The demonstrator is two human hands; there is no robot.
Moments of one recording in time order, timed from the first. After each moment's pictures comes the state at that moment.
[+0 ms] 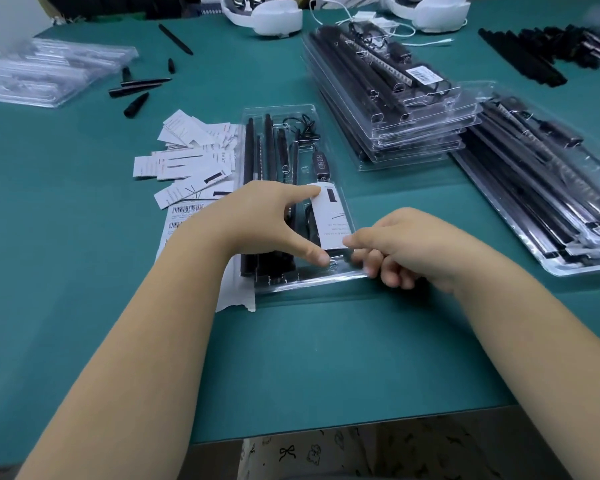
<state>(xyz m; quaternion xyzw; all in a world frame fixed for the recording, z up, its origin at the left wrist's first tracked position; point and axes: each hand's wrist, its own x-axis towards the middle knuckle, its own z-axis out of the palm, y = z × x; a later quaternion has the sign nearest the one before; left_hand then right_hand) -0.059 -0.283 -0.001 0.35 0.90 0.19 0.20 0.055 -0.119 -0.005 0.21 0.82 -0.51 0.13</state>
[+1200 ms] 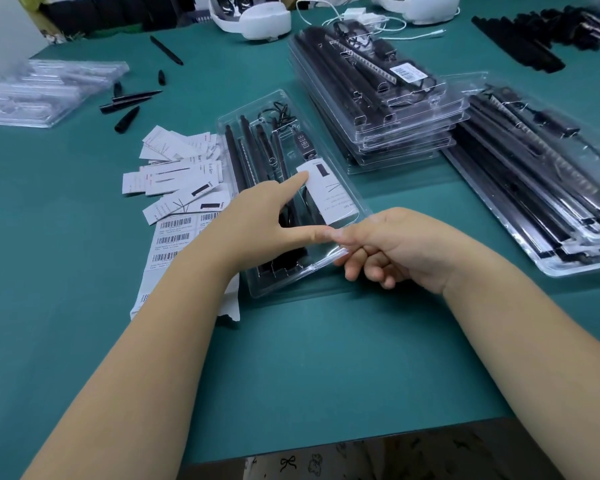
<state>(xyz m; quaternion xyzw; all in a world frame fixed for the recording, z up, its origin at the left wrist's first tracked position) -0.058 -0.264 -0.014 0.40 0.89 0.21 0.04 0.054 -0.105 -0.007 0.17 0.74 -0.63 0.15</state>
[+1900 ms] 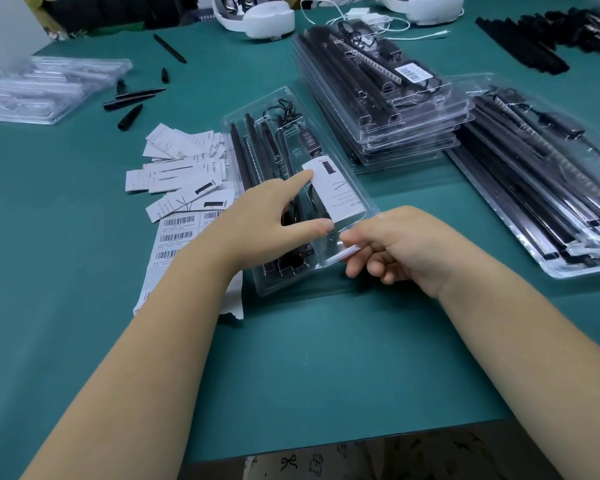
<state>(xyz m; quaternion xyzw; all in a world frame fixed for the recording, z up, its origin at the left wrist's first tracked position) -0.066 -0.269 -0.021 0.40 0.88 0.25 0.05 0.054 -0.110 -0.007 0.22 0.73 -0.64 0.10</state>
